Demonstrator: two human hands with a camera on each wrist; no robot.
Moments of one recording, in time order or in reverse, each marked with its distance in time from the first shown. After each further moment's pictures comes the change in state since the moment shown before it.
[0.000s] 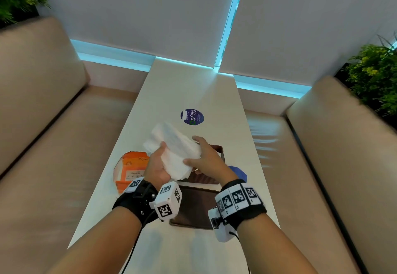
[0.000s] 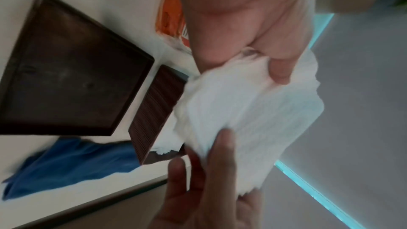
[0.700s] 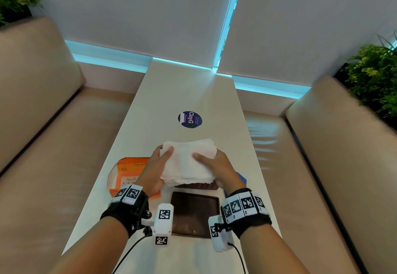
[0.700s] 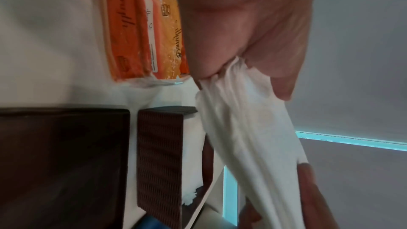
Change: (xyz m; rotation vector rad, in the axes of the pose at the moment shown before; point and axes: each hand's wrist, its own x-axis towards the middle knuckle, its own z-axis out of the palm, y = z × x) left_hand 0.005 0.007 0.002 0.427 0.036 0.109; right_hand 0.016 0.031 -0.011 0.555 0.224 0.183
